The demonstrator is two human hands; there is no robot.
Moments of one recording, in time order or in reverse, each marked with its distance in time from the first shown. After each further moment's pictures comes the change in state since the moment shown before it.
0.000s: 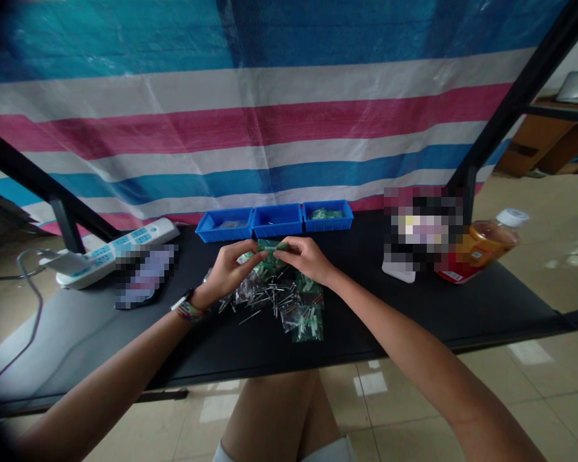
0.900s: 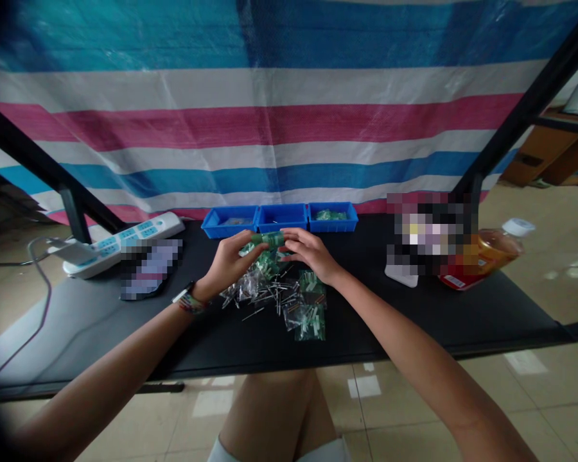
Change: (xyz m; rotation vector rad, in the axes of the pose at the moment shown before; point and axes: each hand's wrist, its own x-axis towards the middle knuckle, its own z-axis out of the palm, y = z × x) left_hand 0.001 -0.008 -0.005 0.110 0.089 0.011; right_hand -0.002 -0.002 0.001 0.275 0.066 0.061
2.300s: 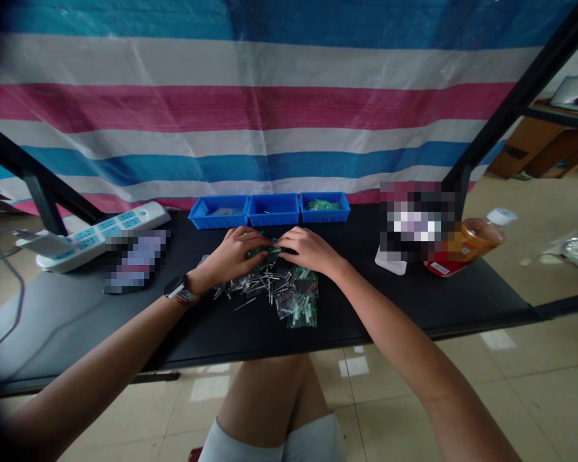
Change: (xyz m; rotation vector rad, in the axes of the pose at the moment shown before) left_hand -0.006 -0.016 0.010 0.262 -0.393 0.043; right_hand 0.004 0.004 -0.035 -1.192 -0.296 -0.416
